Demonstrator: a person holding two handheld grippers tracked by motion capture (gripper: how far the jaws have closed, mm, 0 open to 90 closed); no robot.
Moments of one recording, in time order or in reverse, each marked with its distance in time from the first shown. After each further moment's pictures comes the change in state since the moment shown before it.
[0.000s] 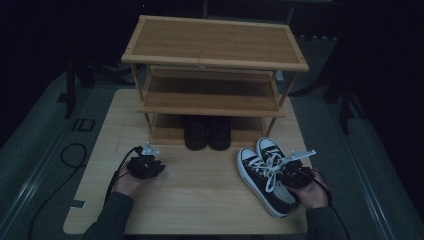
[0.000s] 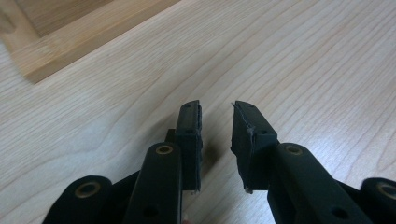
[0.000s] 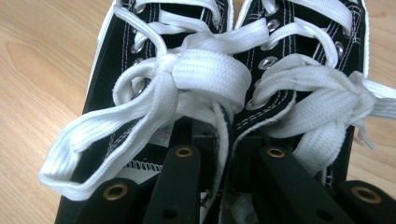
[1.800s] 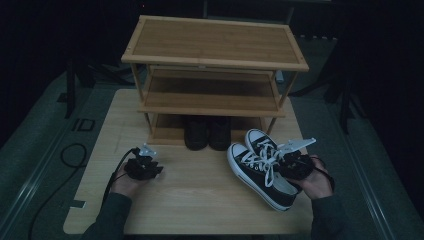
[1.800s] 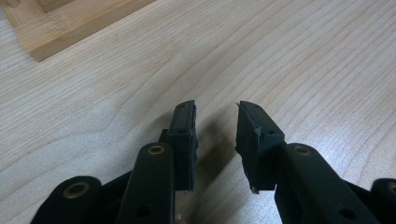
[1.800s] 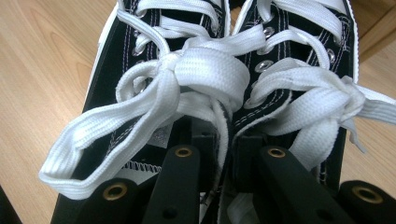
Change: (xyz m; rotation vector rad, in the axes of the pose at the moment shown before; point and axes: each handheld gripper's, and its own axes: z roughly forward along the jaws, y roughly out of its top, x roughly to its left) left arm 0.004 -0.007 0.003 0.016 0.000 -0.022; right arm 0.011 0.040 -0.030 -0.041 0.080 -0.190
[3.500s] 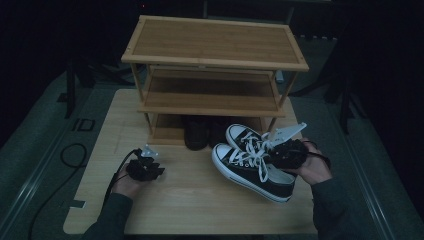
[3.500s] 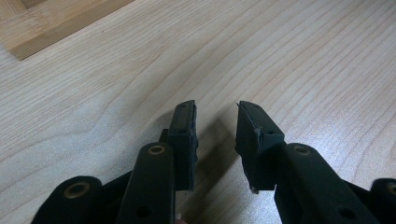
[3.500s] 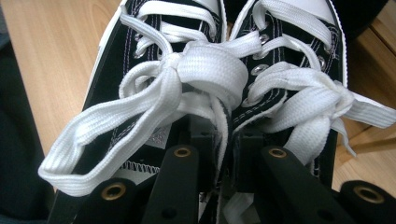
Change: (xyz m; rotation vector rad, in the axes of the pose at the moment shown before) left arm -0.004 0.000 0.003 0.013 -0.013 0.012; right arm 0.012 0.055 -0.021 -0.005 0.126 -0.246
